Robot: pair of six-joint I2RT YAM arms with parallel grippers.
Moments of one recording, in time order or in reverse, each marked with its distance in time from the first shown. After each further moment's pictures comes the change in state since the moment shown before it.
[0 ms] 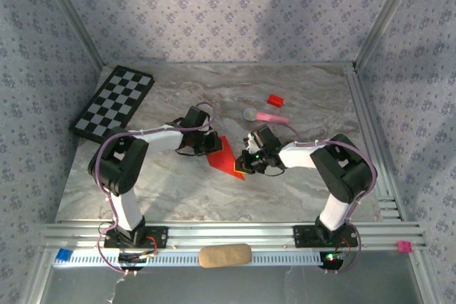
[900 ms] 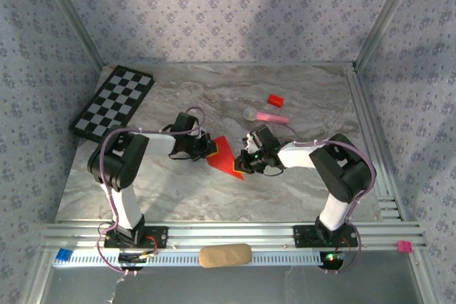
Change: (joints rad) left arm 0.114 0.046 -0.134 0.217 0.168 -0.089; right arm 0.009 0.008 0.006 0.005 0.009 0.003
